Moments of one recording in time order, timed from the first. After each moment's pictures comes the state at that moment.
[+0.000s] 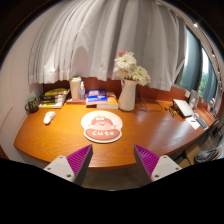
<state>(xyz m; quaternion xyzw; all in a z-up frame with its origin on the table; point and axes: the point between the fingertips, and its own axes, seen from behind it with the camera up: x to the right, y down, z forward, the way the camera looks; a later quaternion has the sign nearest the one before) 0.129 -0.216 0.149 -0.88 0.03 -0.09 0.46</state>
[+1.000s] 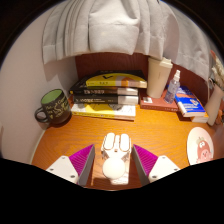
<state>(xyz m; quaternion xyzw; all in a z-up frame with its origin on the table) -0.227 0.083 -0.013 -0.91 -0.07 0.04 0.40</state>
